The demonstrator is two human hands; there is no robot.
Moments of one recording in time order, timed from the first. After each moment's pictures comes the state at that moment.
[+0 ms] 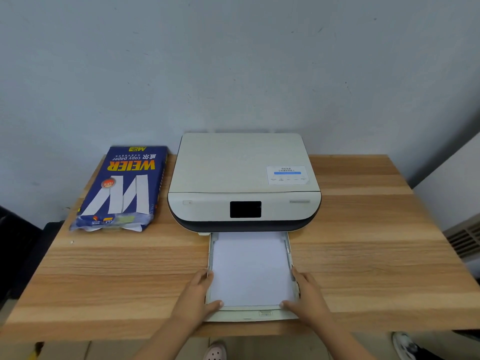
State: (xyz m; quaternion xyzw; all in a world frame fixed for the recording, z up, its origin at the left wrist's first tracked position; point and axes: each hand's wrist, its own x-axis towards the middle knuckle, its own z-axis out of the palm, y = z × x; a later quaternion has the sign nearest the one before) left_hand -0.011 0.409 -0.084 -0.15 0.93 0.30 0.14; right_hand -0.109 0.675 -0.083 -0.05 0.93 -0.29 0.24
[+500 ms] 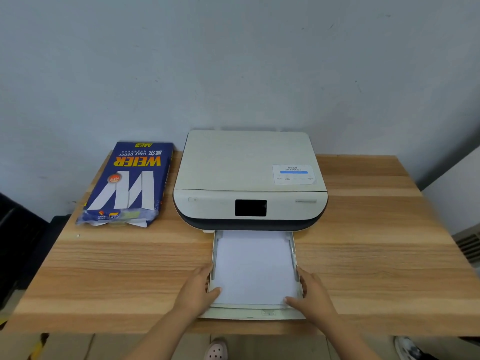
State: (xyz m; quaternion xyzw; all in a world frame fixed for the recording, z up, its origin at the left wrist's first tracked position) left_hand -0.021 0.403 -0.081 -0.23 0.88 0.39 0.13; right_hand -0.111 0.676 -0.078 -0.03 0.91 -0.32 0.24
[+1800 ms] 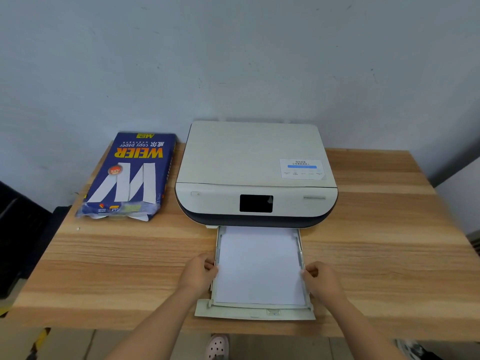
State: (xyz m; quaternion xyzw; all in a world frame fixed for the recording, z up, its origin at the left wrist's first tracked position) left_hand -0.050 0.389 -0.090 -0.32 0.84 0.42 0.10; right_hand -0.149 0.671 -0.092 0.06 0.92 -0.33 0.22
